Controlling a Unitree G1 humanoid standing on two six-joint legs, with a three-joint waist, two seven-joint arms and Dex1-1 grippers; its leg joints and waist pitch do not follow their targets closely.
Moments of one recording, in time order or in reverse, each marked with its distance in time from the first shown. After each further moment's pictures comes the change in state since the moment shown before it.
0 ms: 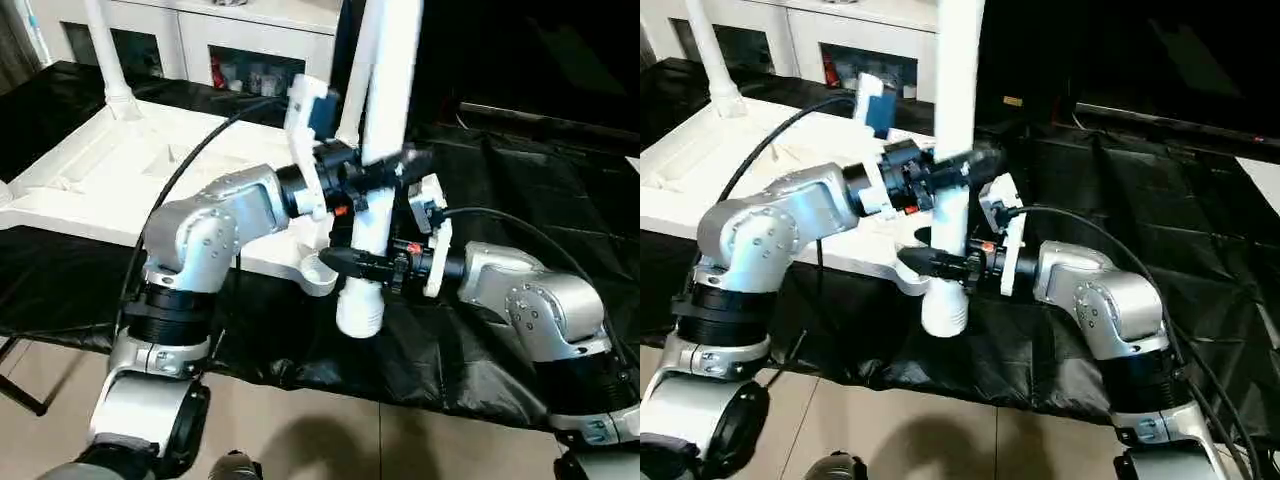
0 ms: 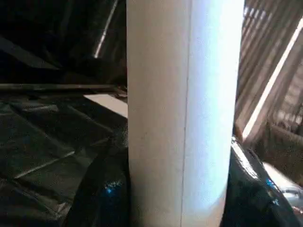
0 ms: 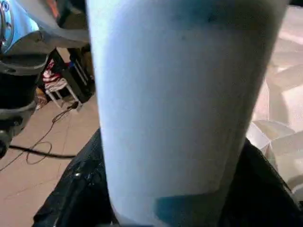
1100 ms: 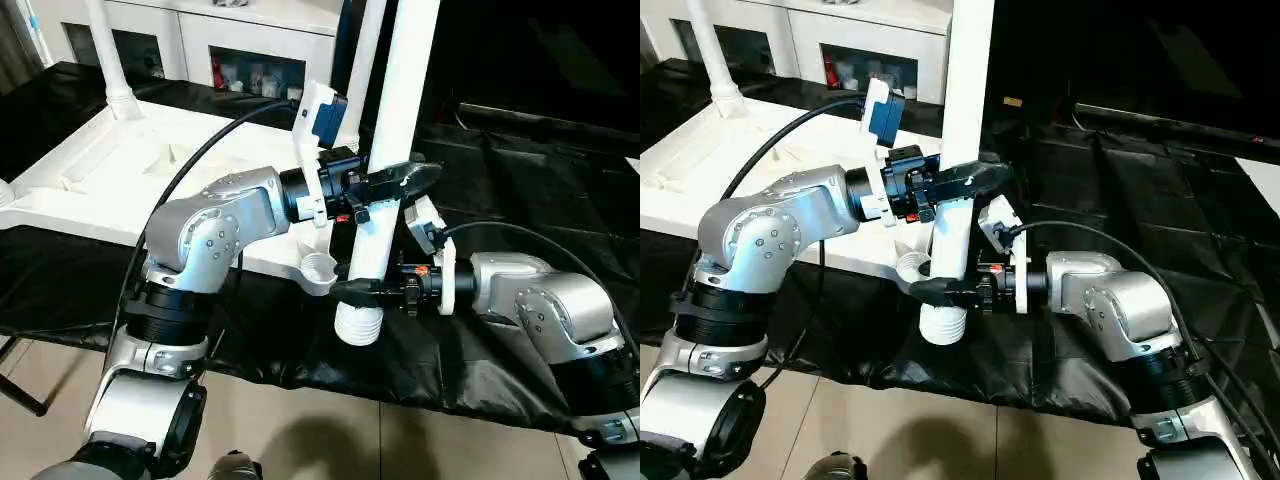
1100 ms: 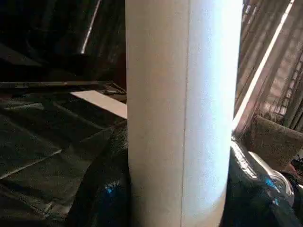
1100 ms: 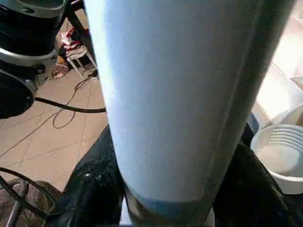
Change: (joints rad) left arm -0.003 -0.001 -0.004 0.000 -0.016 0.021 -0.042; right arm 0.003 -0.076 0.070 0.021 -0.016 0.021 0.129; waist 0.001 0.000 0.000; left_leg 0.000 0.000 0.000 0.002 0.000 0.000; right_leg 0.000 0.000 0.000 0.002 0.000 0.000
